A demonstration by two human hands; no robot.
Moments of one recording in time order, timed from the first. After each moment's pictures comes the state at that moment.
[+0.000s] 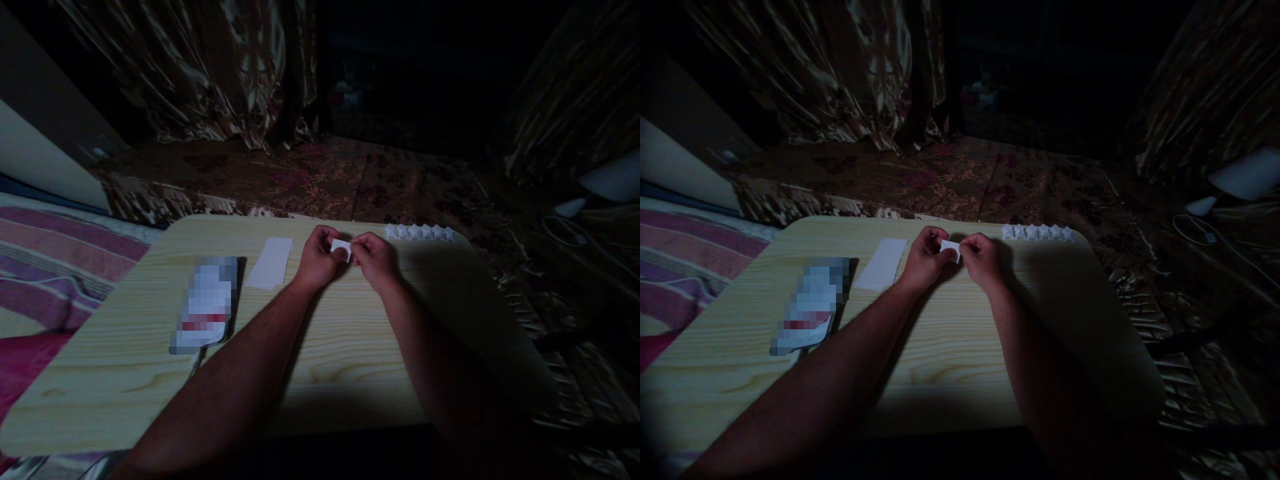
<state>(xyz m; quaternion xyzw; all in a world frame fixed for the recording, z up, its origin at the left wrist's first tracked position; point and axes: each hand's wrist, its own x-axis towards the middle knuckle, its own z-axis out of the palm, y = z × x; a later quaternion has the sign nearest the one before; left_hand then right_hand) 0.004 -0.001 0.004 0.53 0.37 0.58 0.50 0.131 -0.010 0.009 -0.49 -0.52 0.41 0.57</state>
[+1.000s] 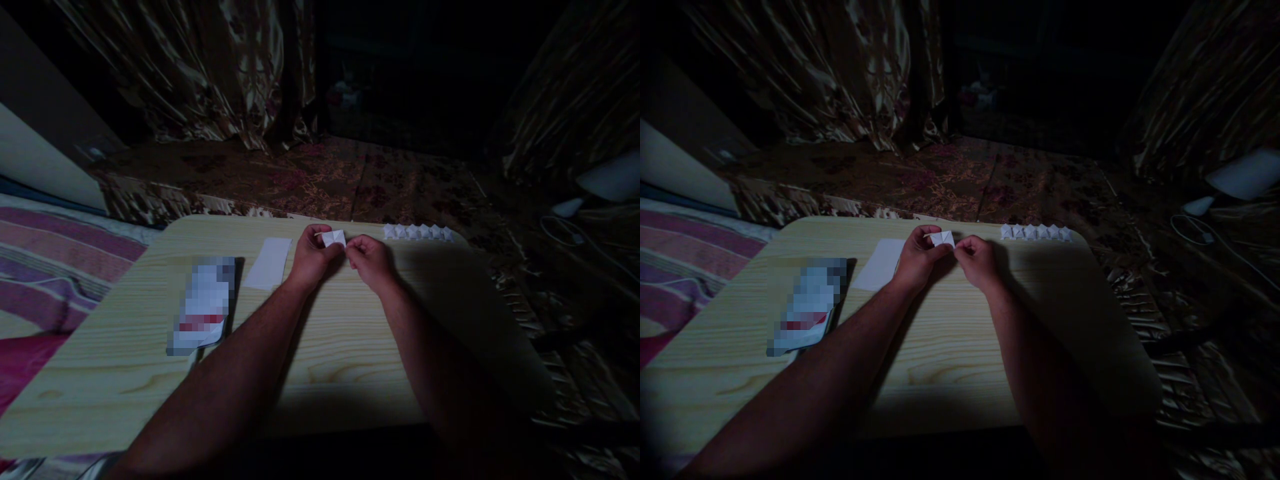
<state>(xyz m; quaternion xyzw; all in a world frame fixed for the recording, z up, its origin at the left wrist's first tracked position) 0.000 0.002 0.009 0.46 0.39 0.59 0.54 0.133 -0.009 0.006 -0.51 -0.55 0.41 0.52</state>
